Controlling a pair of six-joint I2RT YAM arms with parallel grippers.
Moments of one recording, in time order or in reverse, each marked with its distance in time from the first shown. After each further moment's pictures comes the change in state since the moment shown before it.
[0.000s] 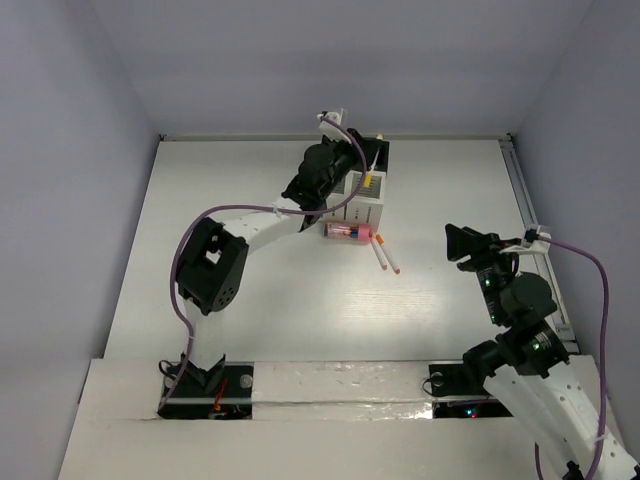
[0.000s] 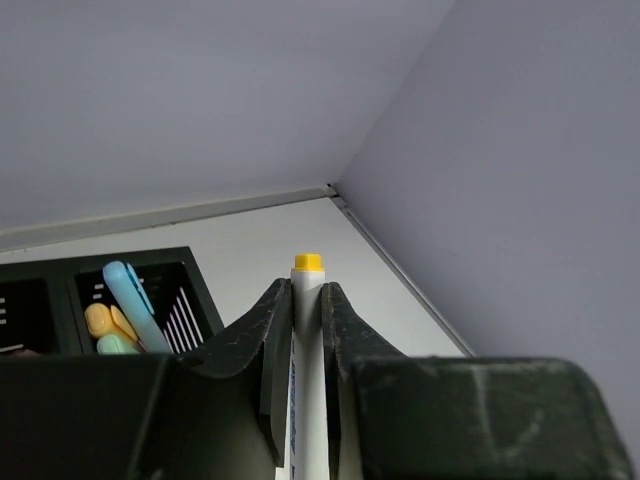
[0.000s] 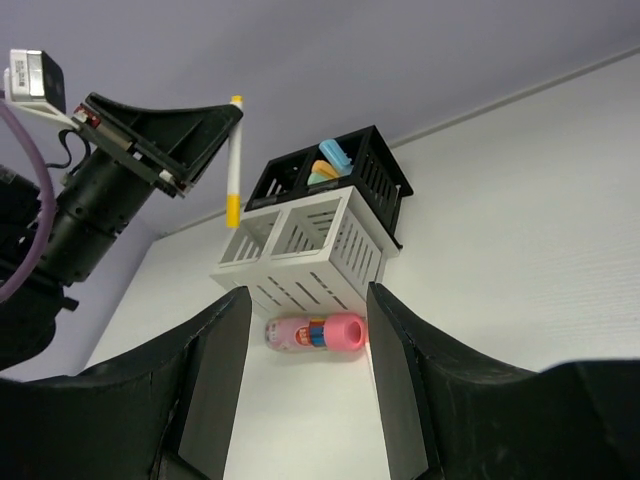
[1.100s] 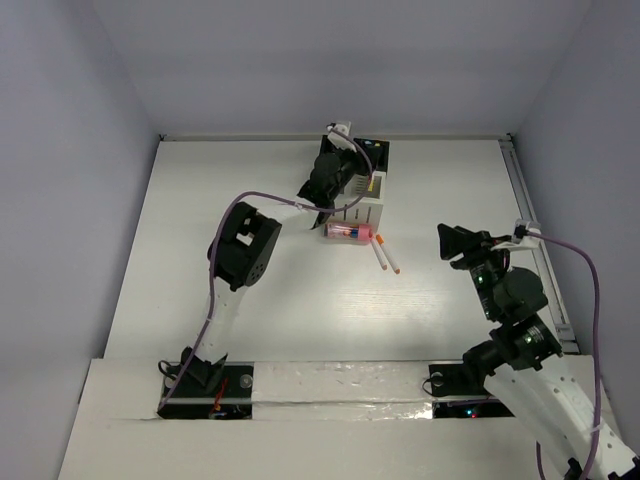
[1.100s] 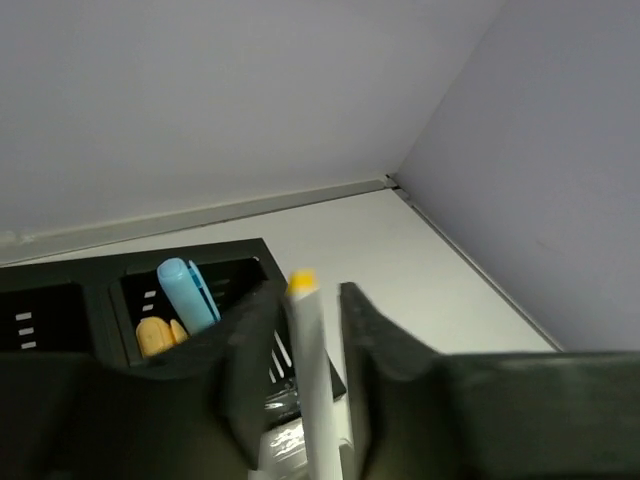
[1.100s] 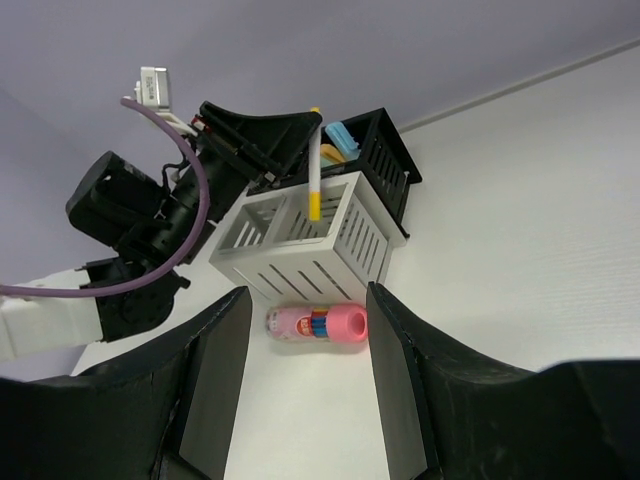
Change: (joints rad) left arm 0.050 0.334 0.163 0.187 0.025 0.077; right arm 0.000 0.048 -0.034 0.062 -0.040 0.000
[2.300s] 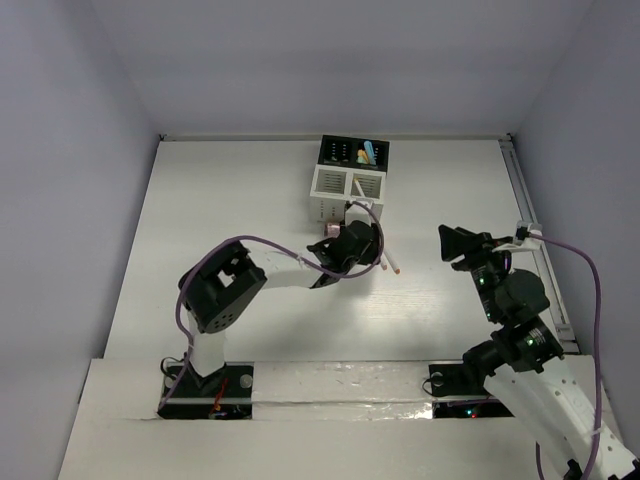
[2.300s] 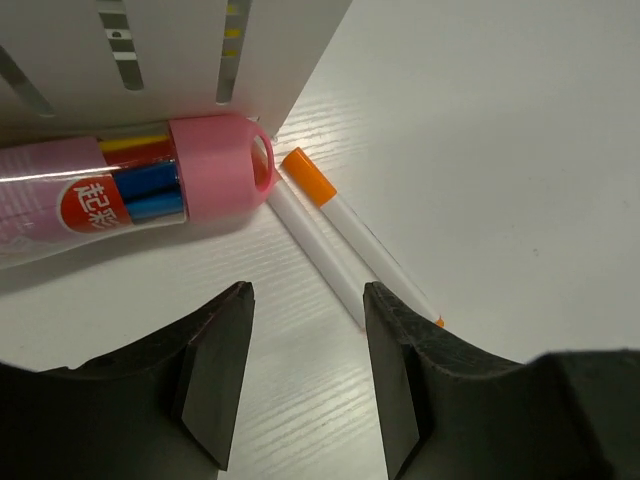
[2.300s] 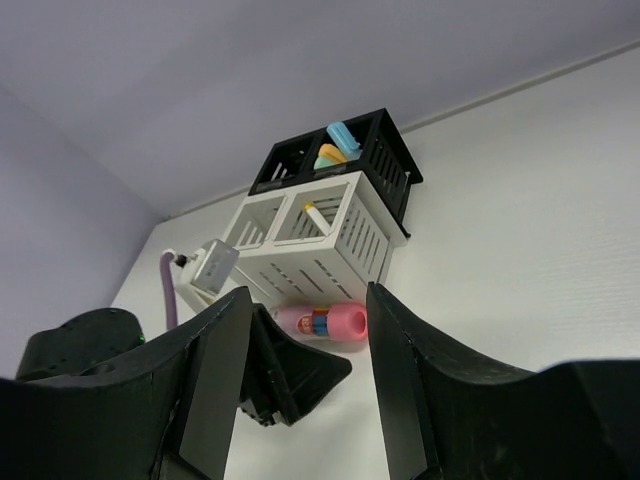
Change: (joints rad) left arm -0.329 -0.399 -0.517 -0.590 -0.346 -0.174; right arm 0.000 -0.016 0.001 -0.013 -0.005 0.000
